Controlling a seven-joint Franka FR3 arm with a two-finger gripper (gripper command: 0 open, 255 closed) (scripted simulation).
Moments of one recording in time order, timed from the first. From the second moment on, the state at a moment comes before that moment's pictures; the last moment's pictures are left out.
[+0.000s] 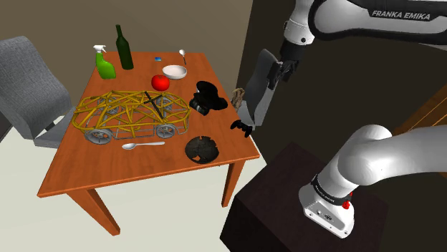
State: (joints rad) arm -0.02 -0.73 0.05 -2.43 -0.02 1.76 0.08
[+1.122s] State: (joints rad) arm -0.11 -0.27 0.02 -2.59 -0.17 2.37 0.08
